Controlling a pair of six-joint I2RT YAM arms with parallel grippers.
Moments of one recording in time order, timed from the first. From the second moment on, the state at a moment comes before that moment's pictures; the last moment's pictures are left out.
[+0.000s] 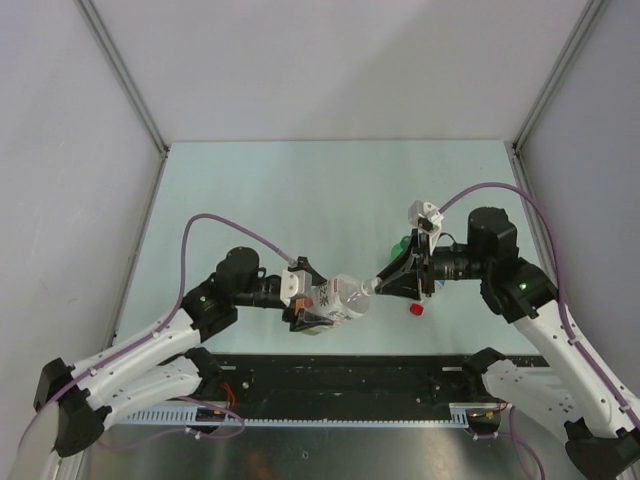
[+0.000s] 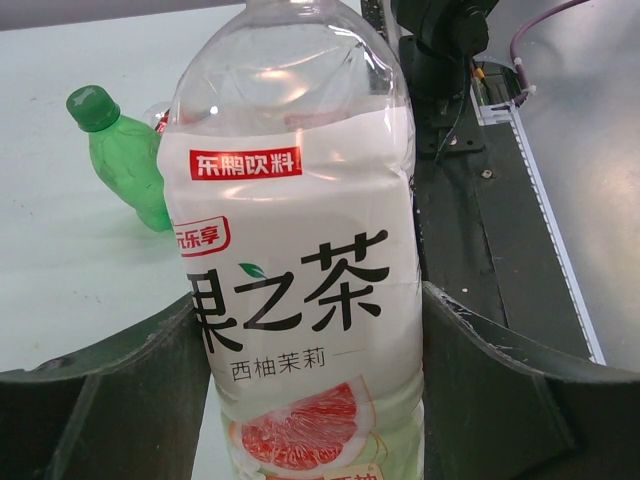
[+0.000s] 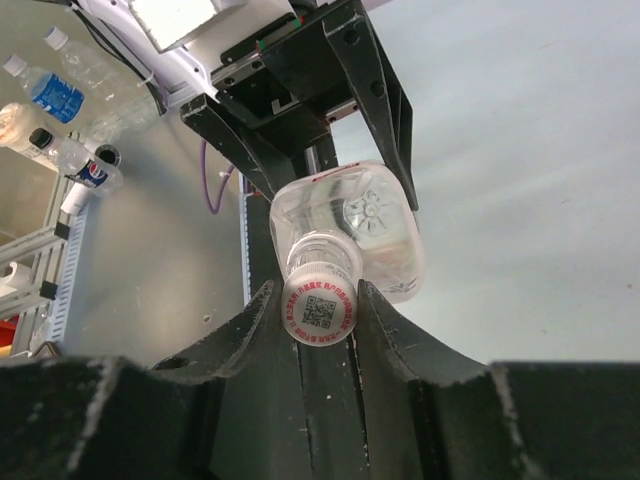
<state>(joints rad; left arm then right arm) -0.81 0.85 0.58 0.00 0.75 0.29 0.51 0.82 0.98 -0.47 -0.96 0.09</state>
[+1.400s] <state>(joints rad) -0.83 0.90 0.60 -0.14 0.73 0.28 0.77 0.89 1.00 -0.57 -0.65 -0.05</state>
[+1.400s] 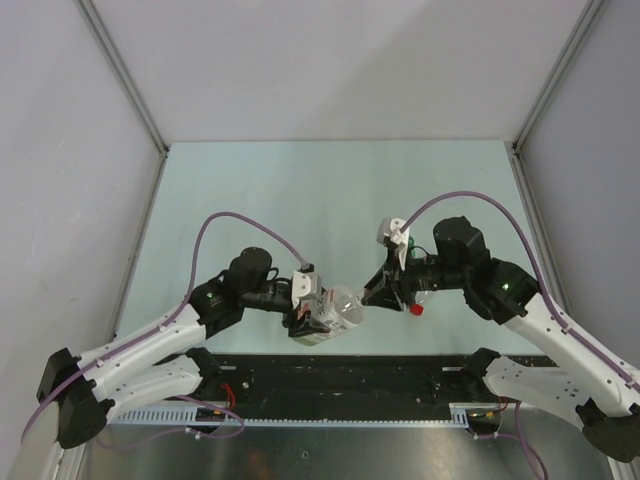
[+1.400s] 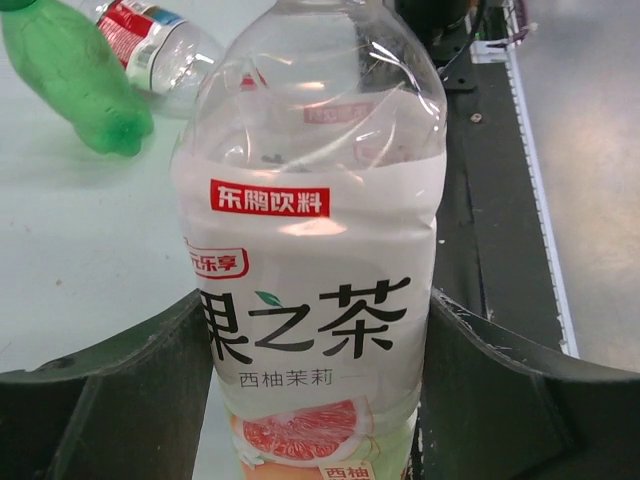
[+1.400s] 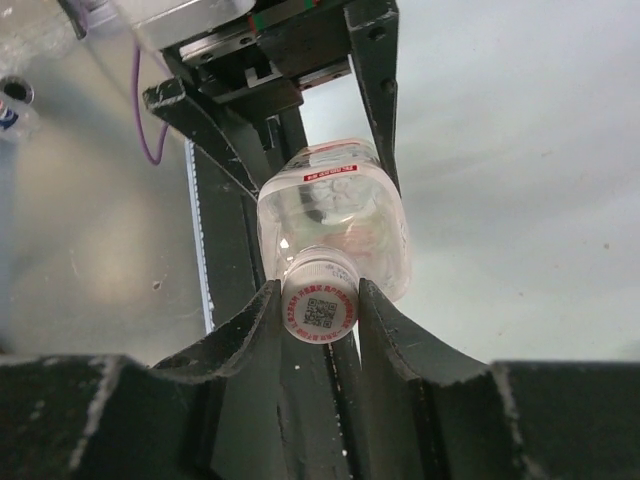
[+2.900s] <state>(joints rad) -0.85 1.07 0.71 -0.16 0.35 0.31 0.83 0.99 1.01 -0.46 -0.08 0.43</state>
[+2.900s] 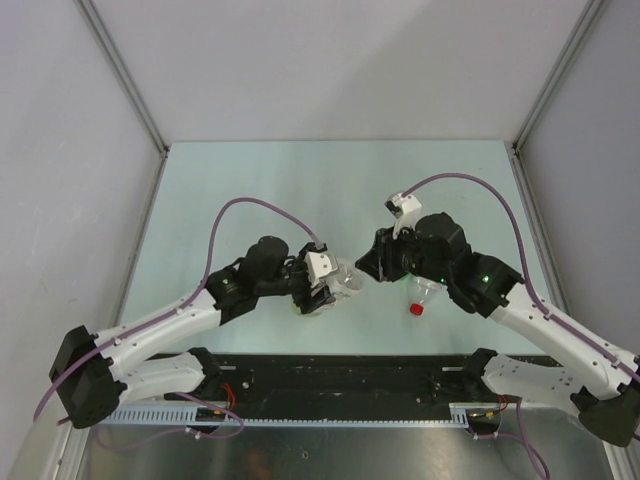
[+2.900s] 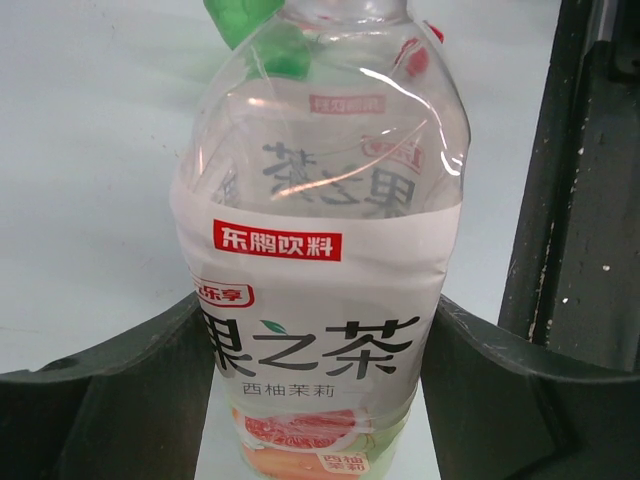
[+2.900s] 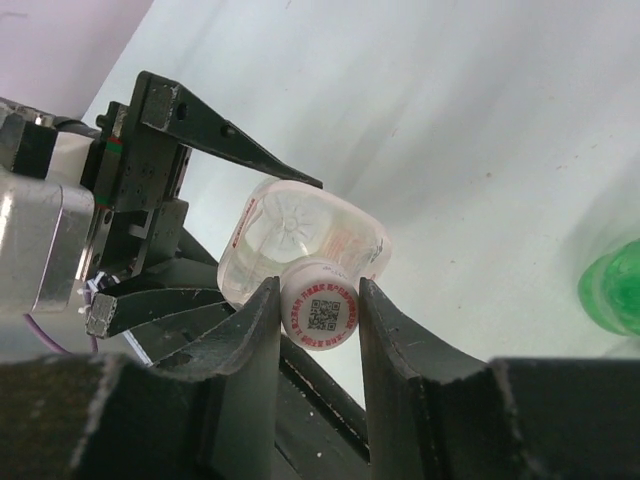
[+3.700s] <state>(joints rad) -0.86 0.94 0.64 -0.14 0.61 0.15 1.03 0.92 1.03 -0.45 -0.31 -0.22</state>
